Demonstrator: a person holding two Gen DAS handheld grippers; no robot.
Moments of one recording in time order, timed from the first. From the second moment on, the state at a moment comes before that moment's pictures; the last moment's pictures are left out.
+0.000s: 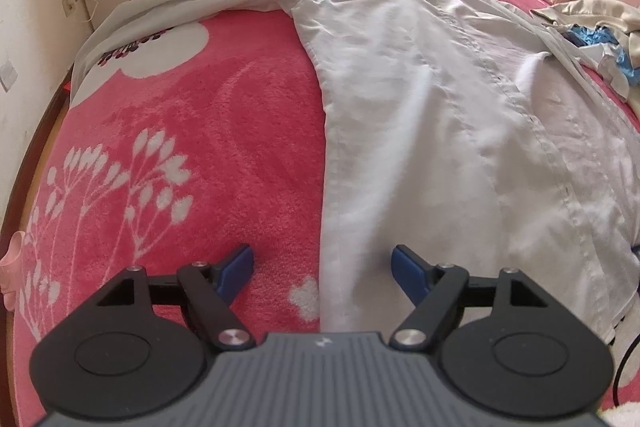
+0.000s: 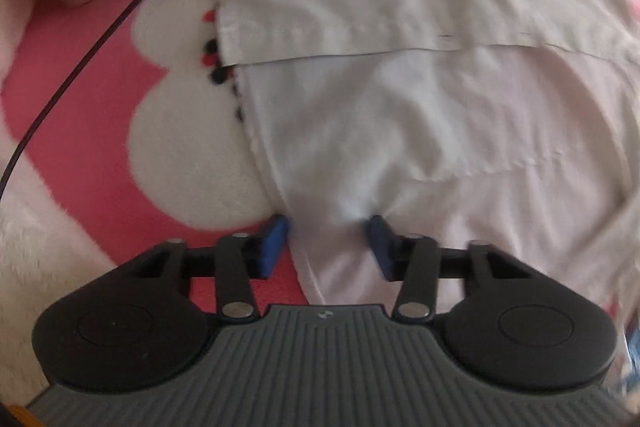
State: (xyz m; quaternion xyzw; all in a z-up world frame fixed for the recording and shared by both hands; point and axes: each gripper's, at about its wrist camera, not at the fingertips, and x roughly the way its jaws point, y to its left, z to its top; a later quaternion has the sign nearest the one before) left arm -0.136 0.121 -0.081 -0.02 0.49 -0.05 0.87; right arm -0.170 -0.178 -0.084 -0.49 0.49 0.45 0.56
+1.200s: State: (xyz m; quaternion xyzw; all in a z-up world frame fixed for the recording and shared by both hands) left arm -0.151 0.122 -0.072 -0.04 0.53 -0.08 0.85; right arm -0.047 -0.193 -0.009 -0.16 0.43 0.44 0.77
